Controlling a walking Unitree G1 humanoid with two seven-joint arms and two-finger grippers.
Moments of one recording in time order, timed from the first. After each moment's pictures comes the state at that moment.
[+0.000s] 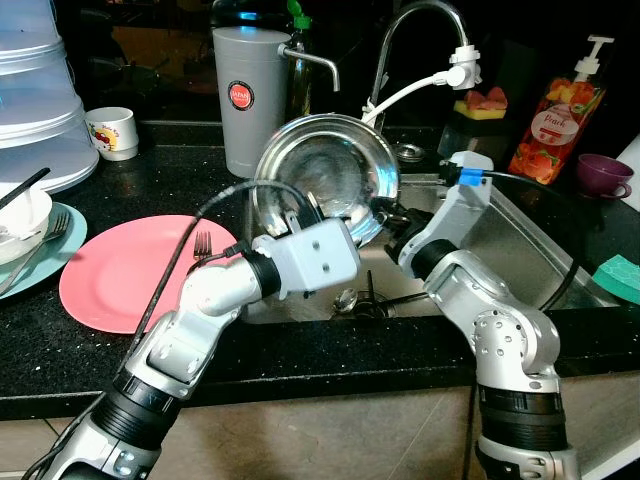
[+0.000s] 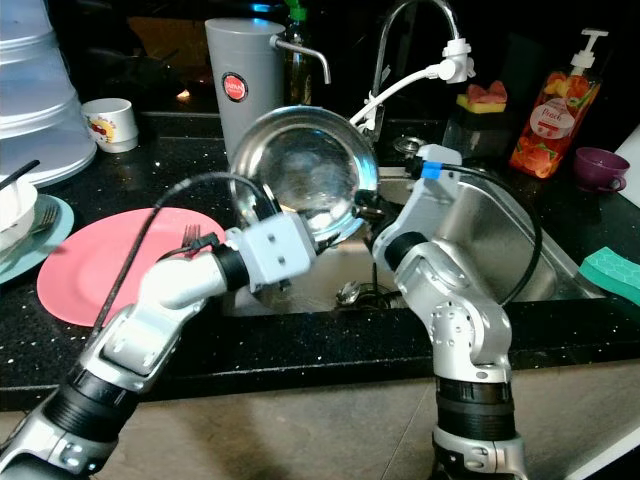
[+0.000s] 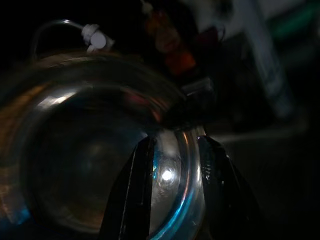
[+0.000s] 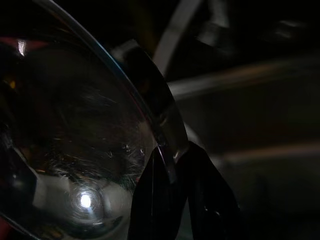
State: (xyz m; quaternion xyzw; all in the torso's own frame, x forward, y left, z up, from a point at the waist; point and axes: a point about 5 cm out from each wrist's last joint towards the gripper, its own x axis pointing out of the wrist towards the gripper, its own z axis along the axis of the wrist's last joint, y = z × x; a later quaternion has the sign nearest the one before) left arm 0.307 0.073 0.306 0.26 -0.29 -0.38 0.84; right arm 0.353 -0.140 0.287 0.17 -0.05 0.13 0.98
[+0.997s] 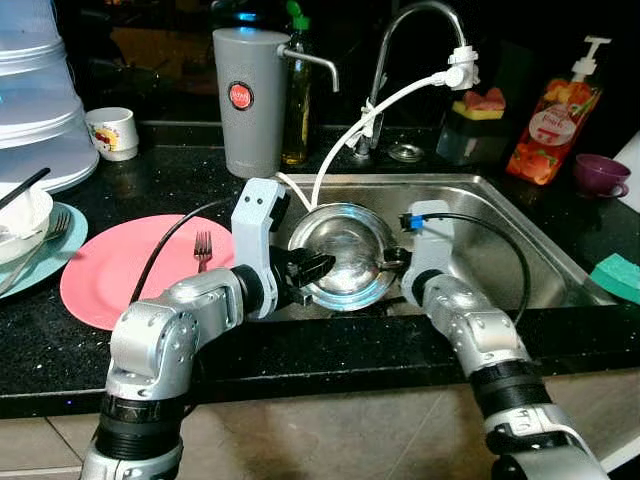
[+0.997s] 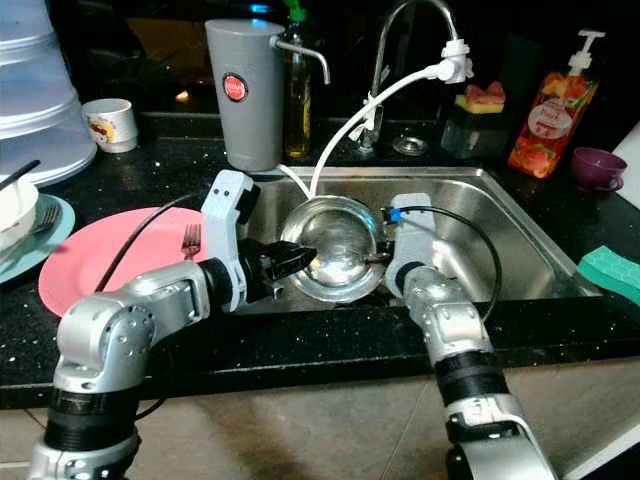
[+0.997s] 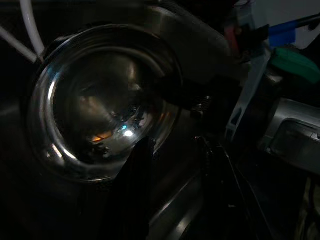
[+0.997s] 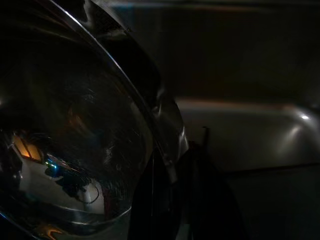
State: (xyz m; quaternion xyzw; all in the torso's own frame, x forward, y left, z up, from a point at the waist) left arm 0.315 0.093 0.278 -0.07 0.04 -0.35 0.93; right arm 0.397 -0.146 0.218 0.00 0.06 0.11 0.99
